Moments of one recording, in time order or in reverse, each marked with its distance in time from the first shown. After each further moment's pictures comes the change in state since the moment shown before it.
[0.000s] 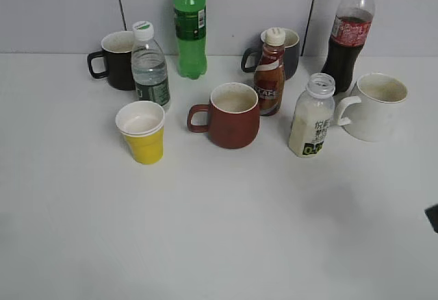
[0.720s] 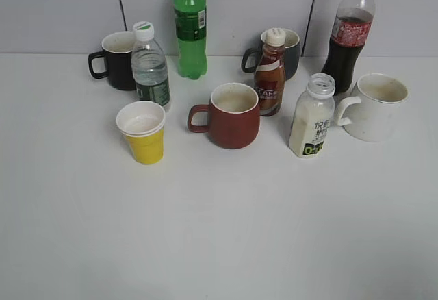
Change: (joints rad) left arm -0.001 -0.643 0.188 -0.176 0.084 0.222; right arm 0.003 -0.876 0.027 0.169 0.360 -0.201
